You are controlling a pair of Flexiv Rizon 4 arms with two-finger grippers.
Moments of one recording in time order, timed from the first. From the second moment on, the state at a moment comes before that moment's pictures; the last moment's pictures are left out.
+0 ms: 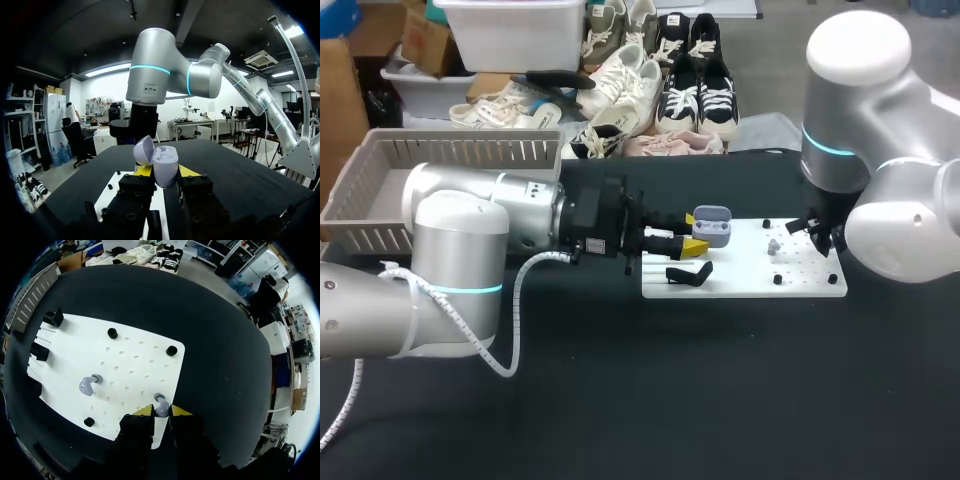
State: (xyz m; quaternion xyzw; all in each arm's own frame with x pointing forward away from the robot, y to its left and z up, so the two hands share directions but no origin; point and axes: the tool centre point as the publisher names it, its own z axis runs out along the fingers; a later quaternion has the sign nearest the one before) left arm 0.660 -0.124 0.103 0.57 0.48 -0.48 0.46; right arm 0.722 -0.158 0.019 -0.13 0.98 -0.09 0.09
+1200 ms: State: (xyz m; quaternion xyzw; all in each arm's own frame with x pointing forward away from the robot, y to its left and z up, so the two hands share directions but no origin) left arm 0.660 -0.124 0.103 0.57 0.48 -0.48 0.46; right arm 0.717 -0.155 0.050 -0.12 0.98 -0.11 0.11
